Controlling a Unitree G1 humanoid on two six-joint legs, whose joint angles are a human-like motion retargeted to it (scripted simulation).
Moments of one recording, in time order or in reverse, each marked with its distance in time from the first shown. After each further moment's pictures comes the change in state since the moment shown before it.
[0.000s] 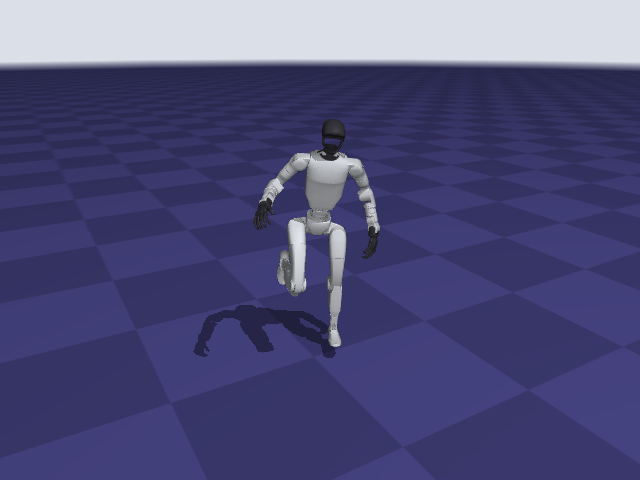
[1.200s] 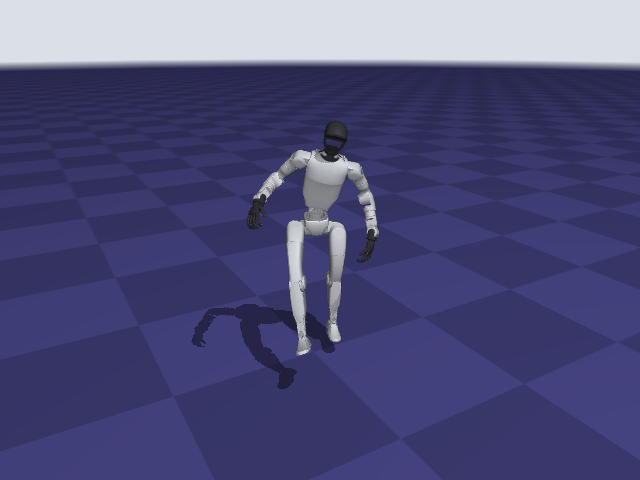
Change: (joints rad) left arm 0.036 0.106 0.096 -0.210 -0.165 -0.031 -0.107; right arm 0.160 0.073 -0.026 0.023 0.014 0.007 0.182; waist -0.221 -0.195 0.079; left_leg 0.167 -0.152 0.001 -0.081 0.097 -0.124; right_leg -0.183 -0.268 -0.341 -1.519 0.049 0.035
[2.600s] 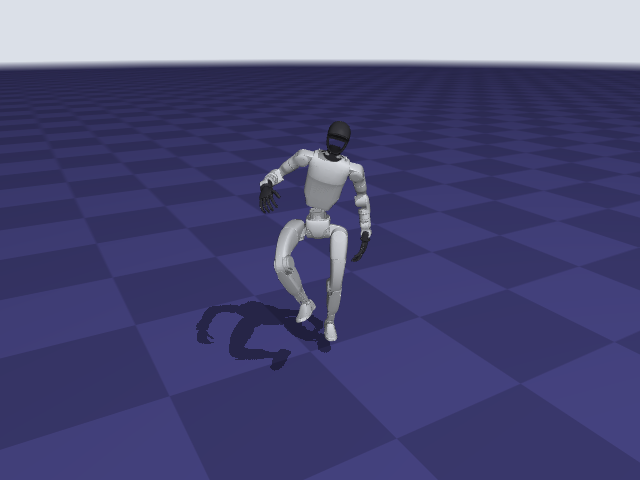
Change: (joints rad) left arm 0.058 -0.166 0.052 0.298 -0.072 0.029 0.075; right arm -0.095 -0.098 -0.016 -0.271 0.093 0.010 0.200; waist 0.178 -0.097 0.180; left_leg 0.105 -0.024 0.138 0.388 -0.290 0.095; right_leg -0.253 -0.078 -0.084 1.125 -0.371 -0.127
